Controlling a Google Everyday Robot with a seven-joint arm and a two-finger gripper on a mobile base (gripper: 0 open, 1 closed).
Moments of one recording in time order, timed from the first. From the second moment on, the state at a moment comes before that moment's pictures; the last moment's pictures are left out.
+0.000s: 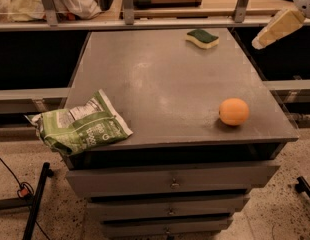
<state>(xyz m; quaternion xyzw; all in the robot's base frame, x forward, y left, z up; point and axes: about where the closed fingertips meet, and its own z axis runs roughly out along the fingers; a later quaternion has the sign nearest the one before) 0.661 -0.298 1.013 -0.45 0.78 -0.07 0.42</state>
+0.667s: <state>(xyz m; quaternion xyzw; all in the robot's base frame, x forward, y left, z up) 0.715 -0.307 0.985 -0.39 0.80 -0.04 0.45</state>
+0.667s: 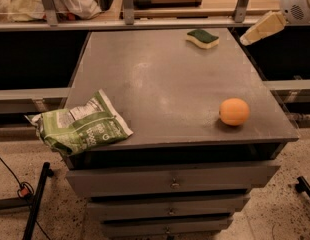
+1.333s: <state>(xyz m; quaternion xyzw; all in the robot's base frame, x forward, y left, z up) 0.793 -0.305 0.942 -0.28 0.81 0.04 0.51</state>
